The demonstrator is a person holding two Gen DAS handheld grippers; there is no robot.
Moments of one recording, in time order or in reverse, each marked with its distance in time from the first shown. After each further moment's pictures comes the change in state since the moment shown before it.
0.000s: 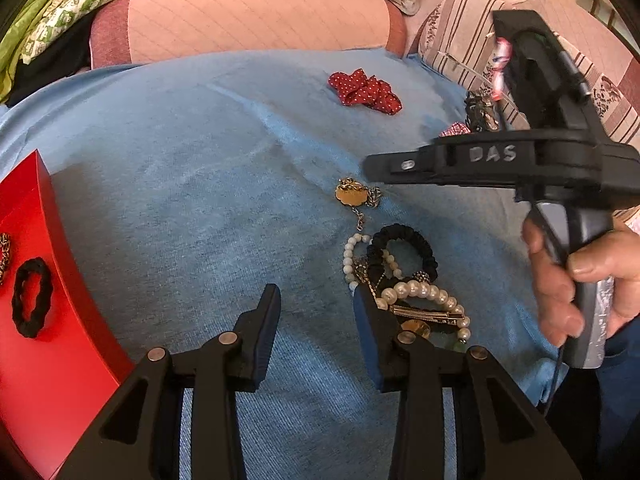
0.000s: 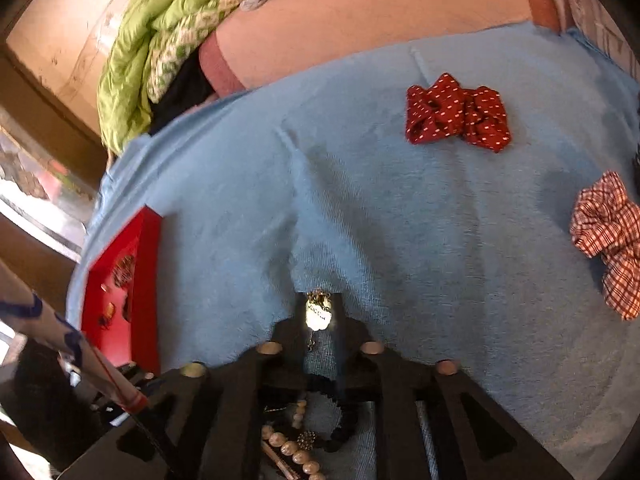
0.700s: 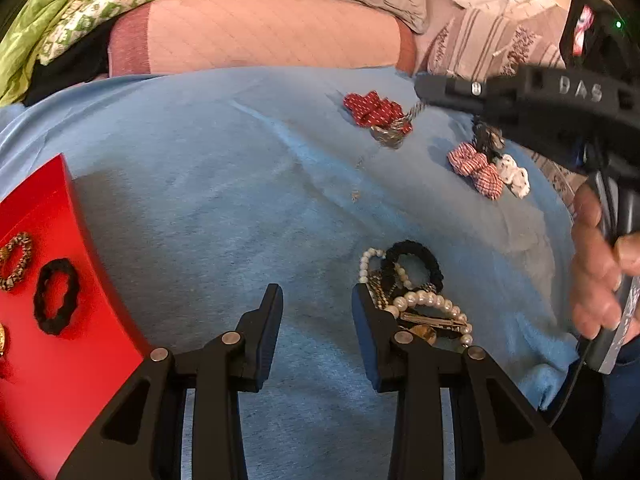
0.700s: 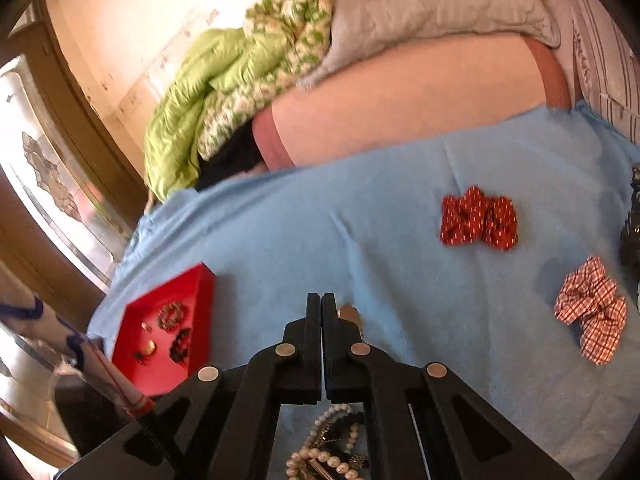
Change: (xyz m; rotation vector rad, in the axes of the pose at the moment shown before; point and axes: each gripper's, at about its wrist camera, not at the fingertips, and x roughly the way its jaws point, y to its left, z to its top) left arm -0.020 0.009 -0.005 -0.027 -0.052 0.015; right arm -0.071 0.028 0.004 -0.066 -0.294 0.092
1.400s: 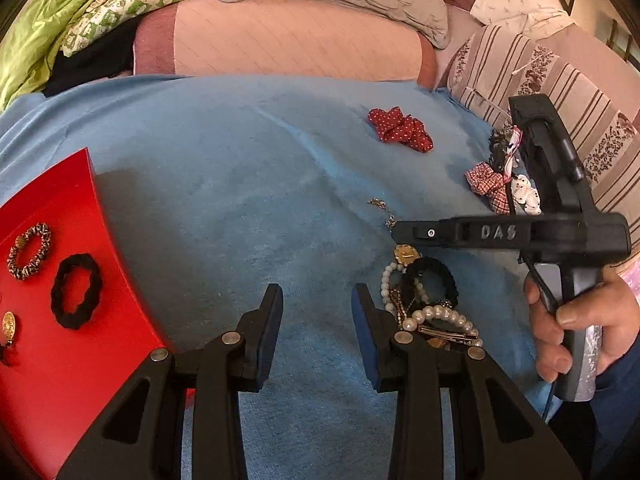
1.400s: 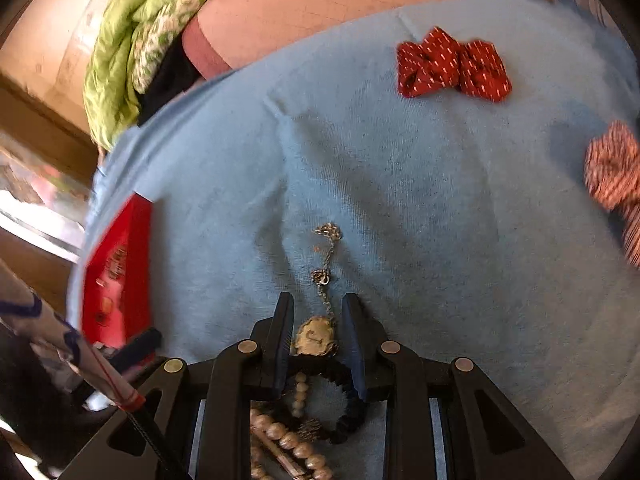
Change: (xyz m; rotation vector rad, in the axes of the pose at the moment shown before) left arm -0.008 0.011 0.003 -0.061 -0.041 0.056; right arm 0.071 -0.034 -0.038 0.106 0.353 -0.111
